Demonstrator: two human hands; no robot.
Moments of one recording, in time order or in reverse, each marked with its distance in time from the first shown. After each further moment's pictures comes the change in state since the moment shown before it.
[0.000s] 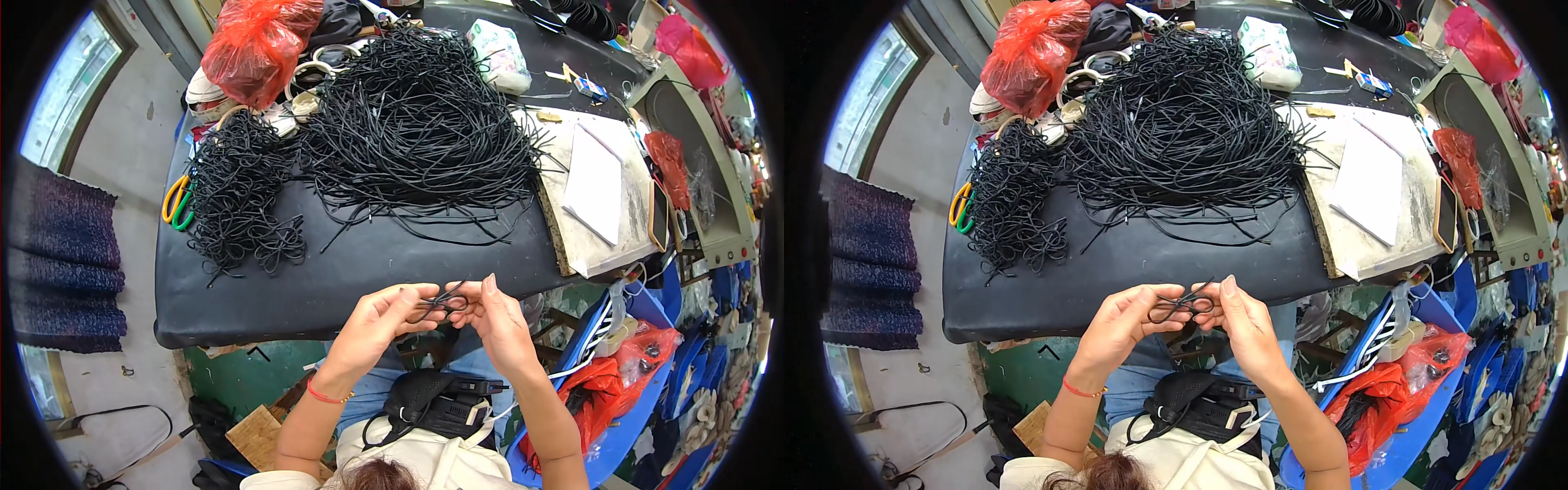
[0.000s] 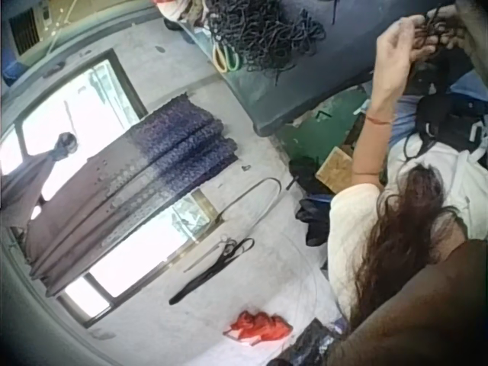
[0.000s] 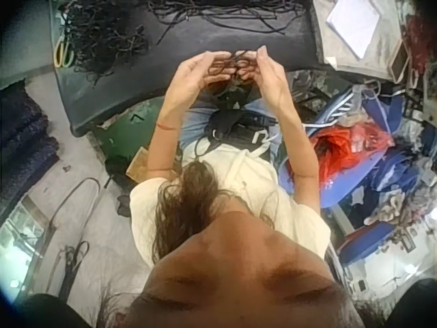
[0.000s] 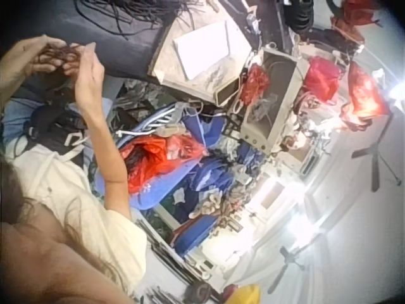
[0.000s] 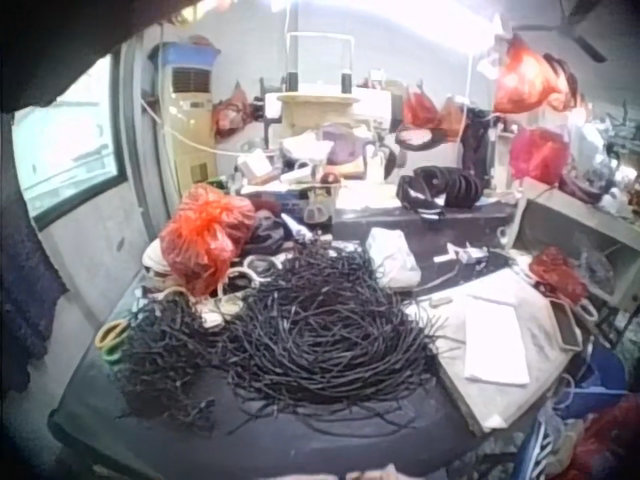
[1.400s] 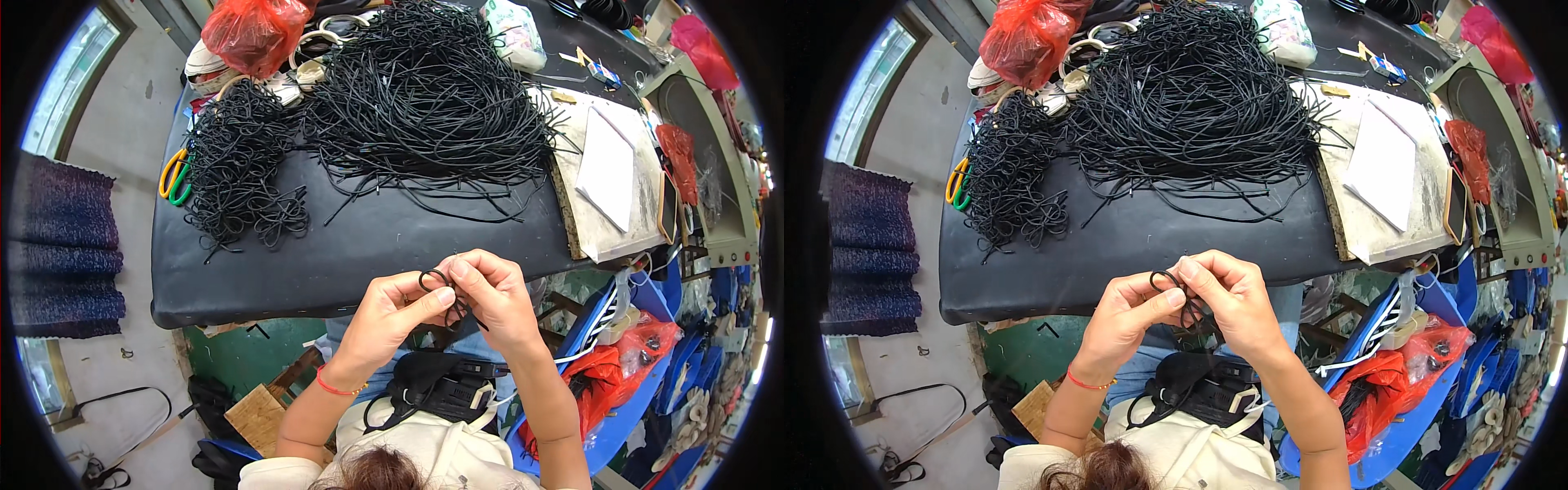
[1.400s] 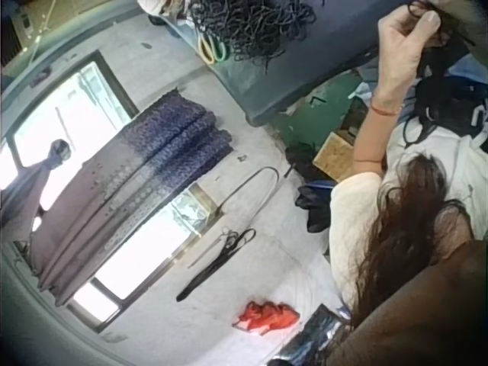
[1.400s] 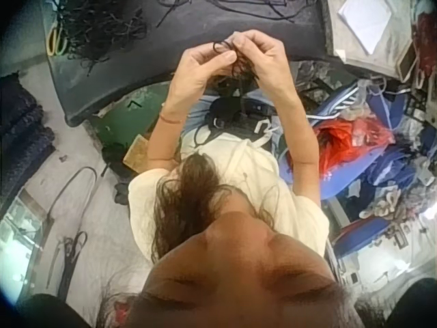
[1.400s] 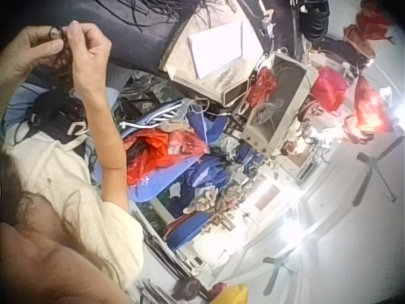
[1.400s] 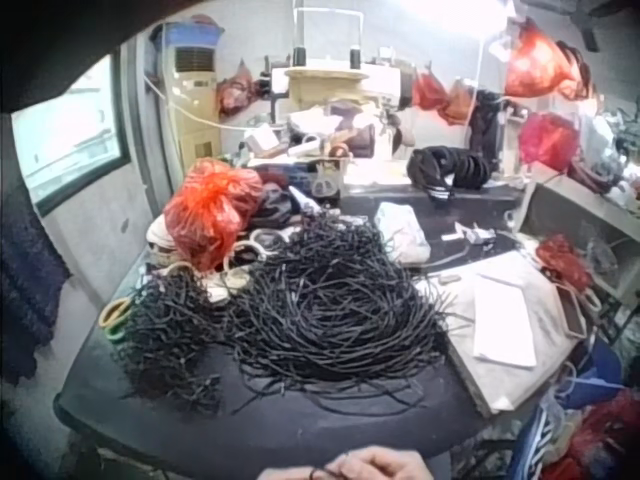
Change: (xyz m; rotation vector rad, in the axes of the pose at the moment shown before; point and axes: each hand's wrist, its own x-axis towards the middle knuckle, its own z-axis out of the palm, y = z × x) left_hand -0.008 -0.002 0.009 -0.020 -0.012 0.047; right_hand 0.013 -0.004 0.022 0.091 -0.104 -0.060
